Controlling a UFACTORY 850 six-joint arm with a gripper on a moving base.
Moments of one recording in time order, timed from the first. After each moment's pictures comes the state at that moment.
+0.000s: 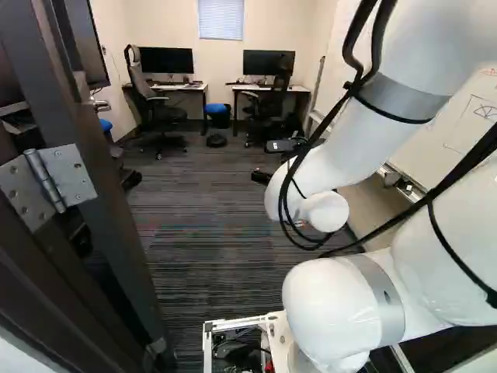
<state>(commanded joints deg) 0.0 16.0 -5.0 0.0 50.0 0.0</state>
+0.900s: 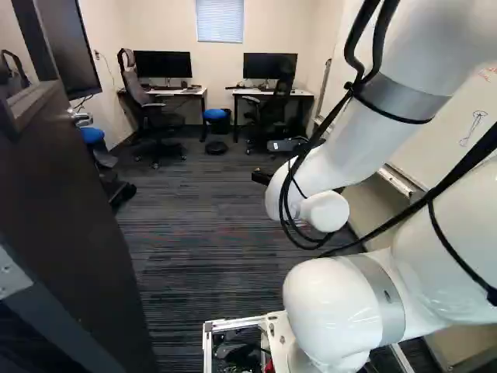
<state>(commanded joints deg) 0.0 16.0 -5.0 0.0 50.0 0.0</state>
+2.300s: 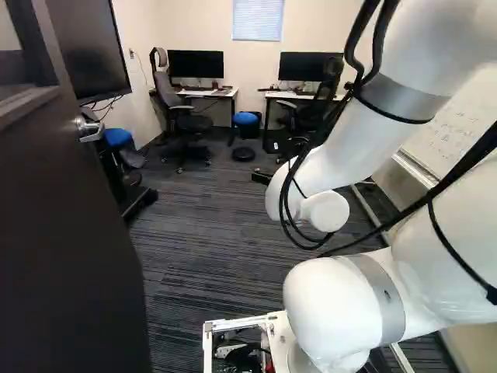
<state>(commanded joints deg) 0.0 16.0 -5.0 0.0 50.0 0.0</state>
